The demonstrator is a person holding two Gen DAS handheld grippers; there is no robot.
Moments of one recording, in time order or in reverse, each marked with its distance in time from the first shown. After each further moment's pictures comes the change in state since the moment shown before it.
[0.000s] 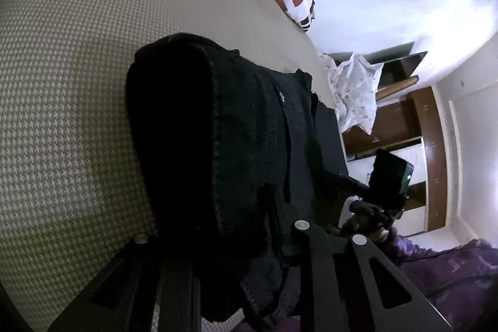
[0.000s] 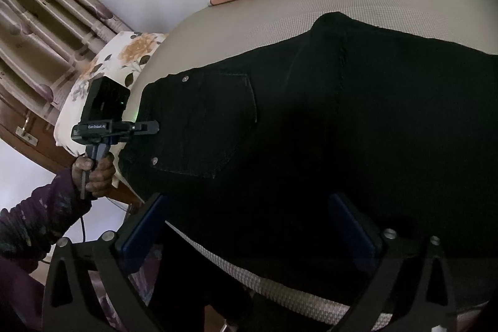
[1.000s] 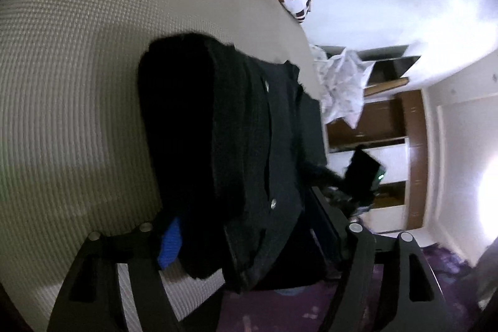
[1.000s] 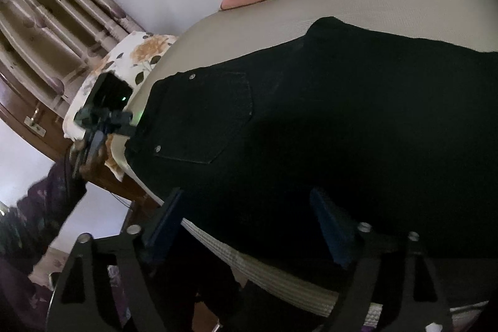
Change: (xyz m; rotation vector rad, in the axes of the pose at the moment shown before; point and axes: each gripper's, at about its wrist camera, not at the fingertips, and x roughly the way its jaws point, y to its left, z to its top) left arm -0.023 0.002 0.002 -0.085 0.090 -0.093; right arm -0.014 -0.012 -0.019 -0.049 -0.033 0.034
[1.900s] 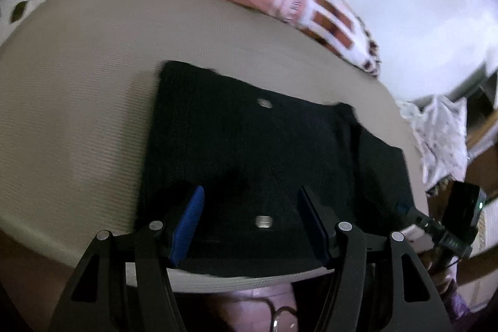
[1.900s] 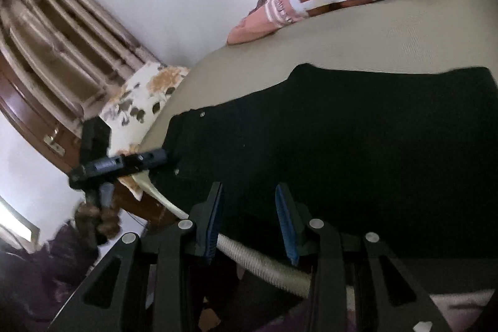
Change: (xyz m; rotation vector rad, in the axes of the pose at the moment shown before) left arm 0.038 -0.106 -0.081 0.016 -0.480 0.642; right arm -0.053 -0.030 0.004 0.005 -0.115 0.064
